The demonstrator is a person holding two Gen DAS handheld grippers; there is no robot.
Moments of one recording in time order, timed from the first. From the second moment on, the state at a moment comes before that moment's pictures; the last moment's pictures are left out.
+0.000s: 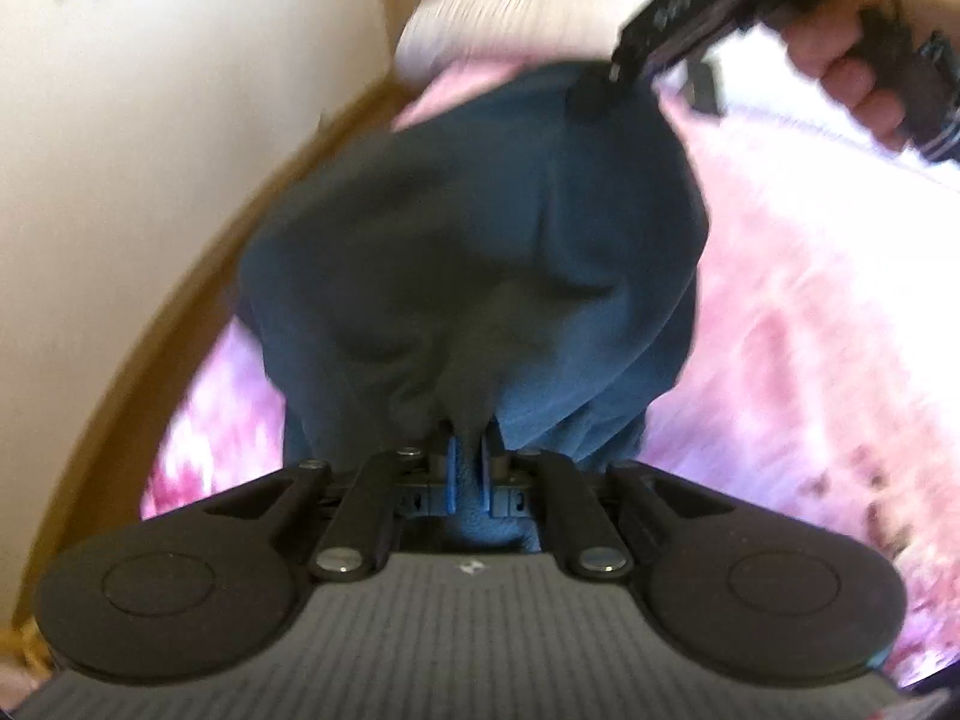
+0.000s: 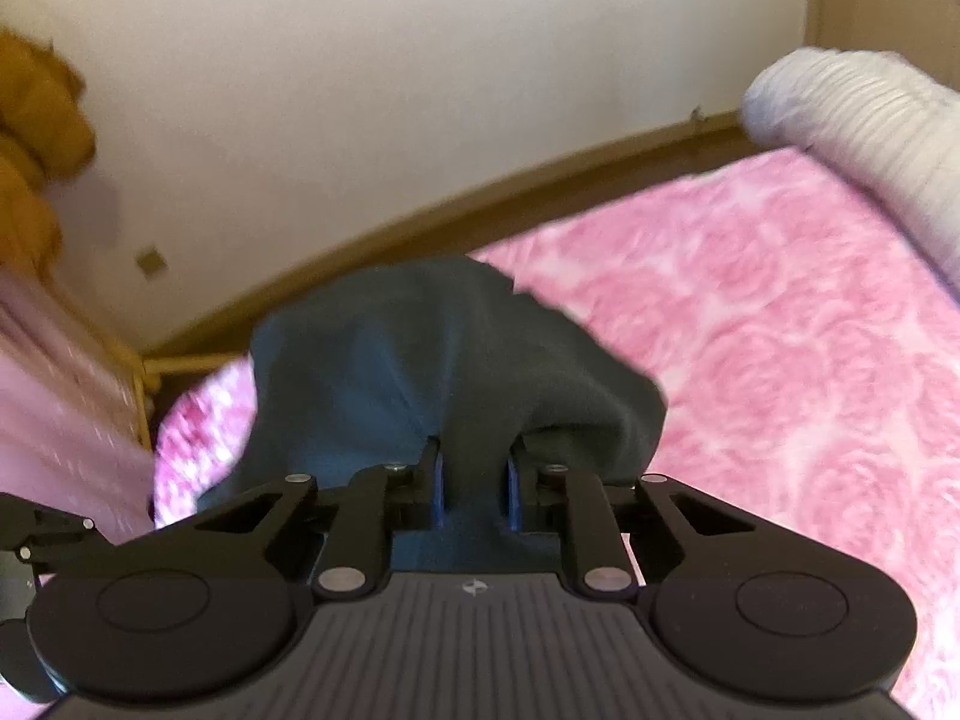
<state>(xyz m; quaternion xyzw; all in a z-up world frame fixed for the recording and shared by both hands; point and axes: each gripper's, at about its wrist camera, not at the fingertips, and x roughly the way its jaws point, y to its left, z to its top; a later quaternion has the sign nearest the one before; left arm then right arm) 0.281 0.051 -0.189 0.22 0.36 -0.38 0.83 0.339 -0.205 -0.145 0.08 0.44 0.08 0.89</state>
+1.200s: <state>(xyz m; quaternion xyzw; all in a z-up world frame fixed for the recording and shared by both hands) -0.131 -0.200 -0.233 0.42 0.23 -0.73 0.49 -0.351 -0.387 -0.199 0.32 0.40 -0.42 0.75</state>
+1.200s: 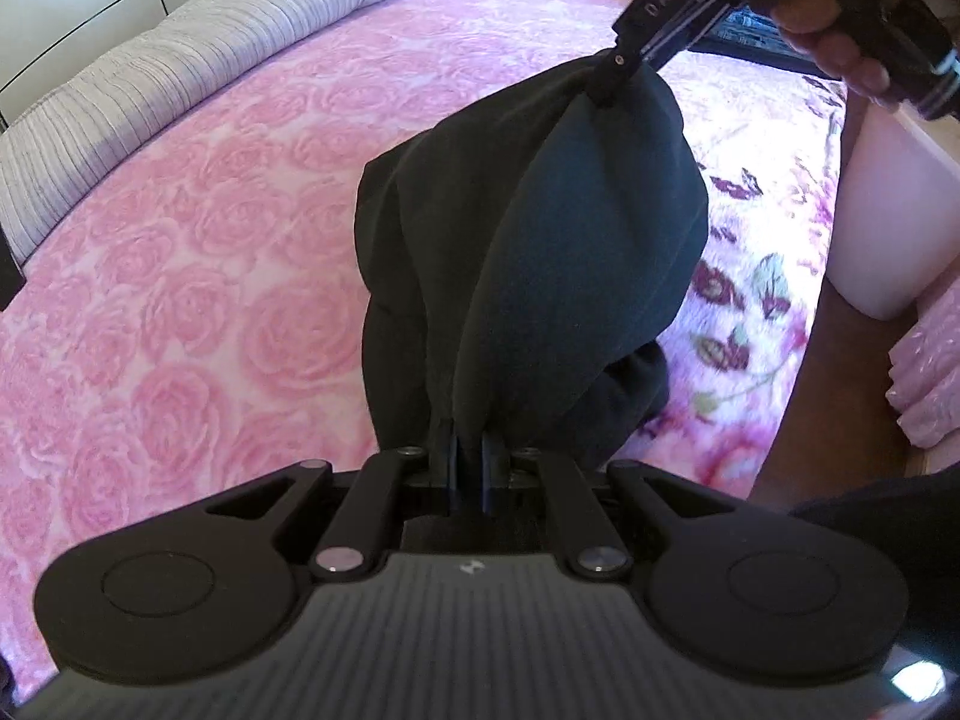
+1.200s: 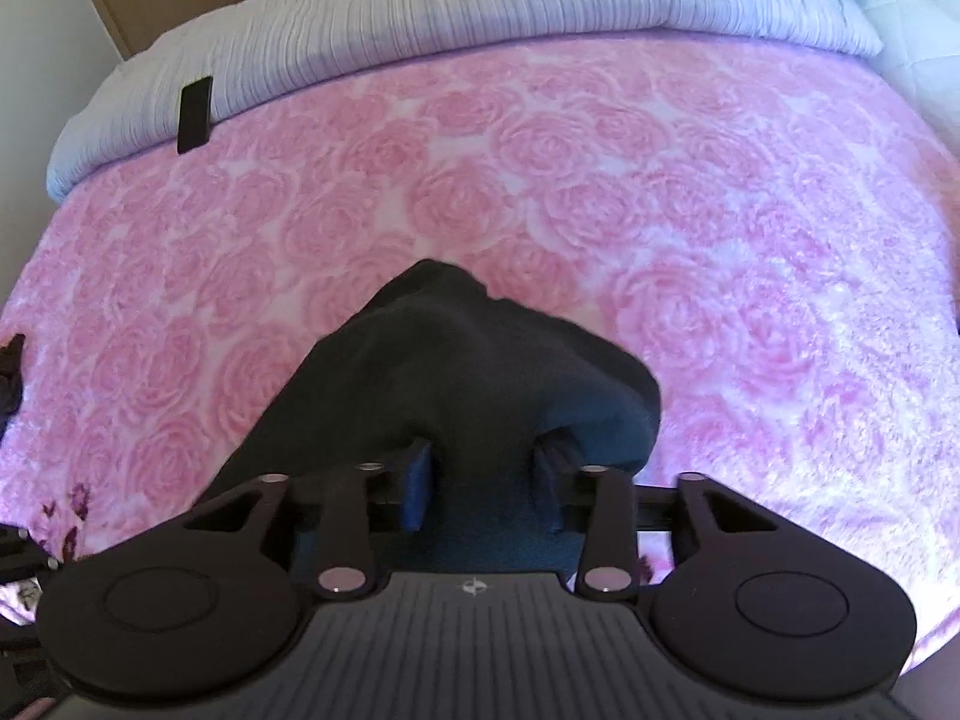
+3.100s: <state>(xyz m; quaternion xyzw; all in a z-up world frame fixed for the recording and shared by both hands) -0.218 -0.015 -0.276 0.30 0.11 -0.81 0.50 -0.512 -0.223 -0.298 0.24 0.17 -0.52 0.80</state>
